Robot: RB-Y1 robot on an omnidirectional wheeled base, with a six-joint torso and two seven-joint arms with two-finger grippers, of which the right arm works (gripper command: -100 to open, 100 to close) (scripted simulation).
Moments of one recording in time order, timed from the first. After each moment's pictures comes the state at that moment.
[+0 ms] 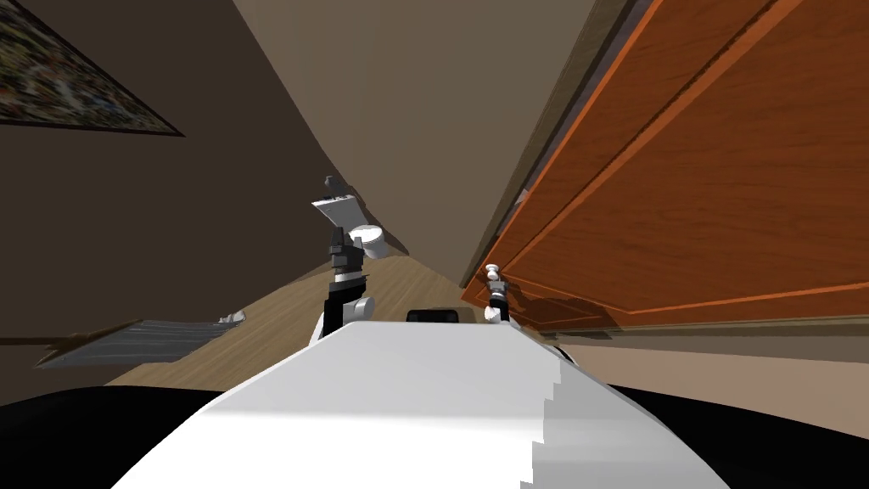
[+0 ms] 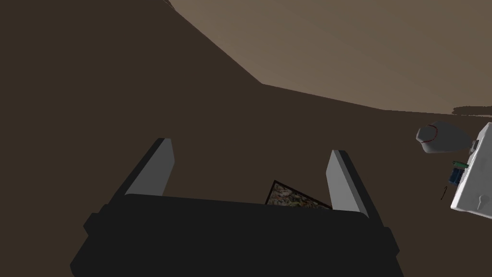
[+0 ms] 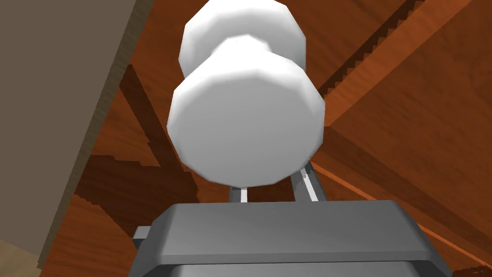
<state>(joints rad) -0.12 -0.23 -0.21 -0.49 -0.31 -0.86 -0.93</state>
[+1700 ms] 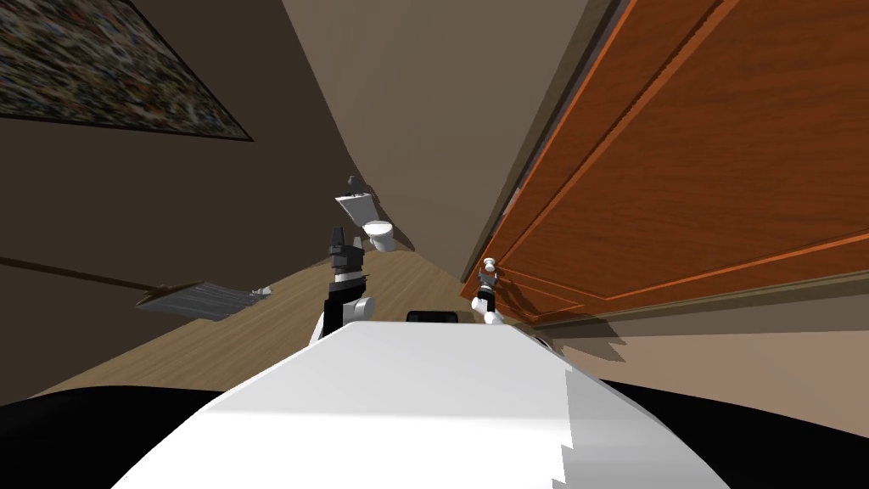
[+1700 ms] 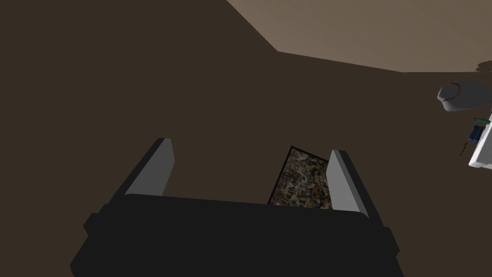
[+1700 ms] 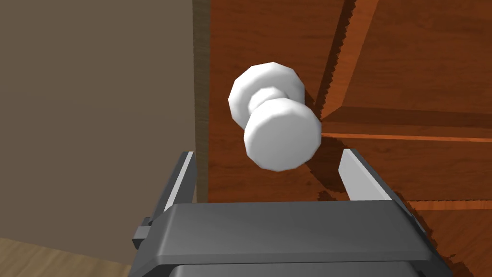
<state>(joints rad) -0.18 -0.11 -0.20 -0.54 -0.41 -0.85 -1.26</state>
